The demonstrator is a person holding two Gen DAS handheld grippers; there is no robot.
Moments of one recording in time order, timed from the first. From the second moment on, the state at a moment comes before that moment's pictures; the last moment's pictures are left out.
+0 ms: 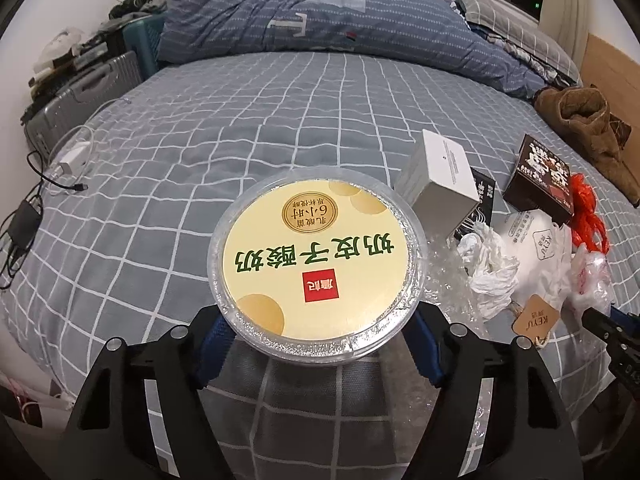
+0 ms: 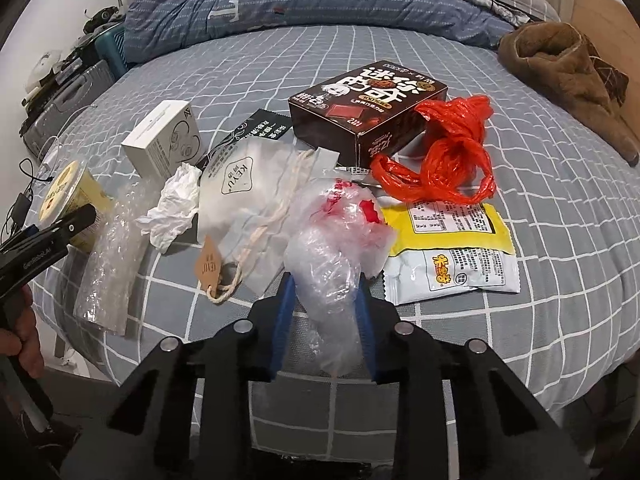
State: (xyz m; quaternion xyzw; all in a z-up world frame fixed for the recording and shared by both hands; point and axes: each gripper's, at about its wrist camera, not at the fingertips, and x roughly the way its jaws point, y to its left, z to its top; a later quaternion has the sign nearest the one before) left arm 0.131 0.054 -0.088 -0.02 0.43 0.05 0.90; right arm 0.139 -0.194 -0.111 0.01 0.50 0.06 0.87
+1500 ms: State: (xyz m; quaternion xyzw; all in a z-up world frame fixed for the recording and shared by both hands) left arm 0.036 0.011 -0.025 -0.01 0.39 0.02 0.92; right arm 0.063 -0.190 -0.053 0.00 0.43 0.07 0.90
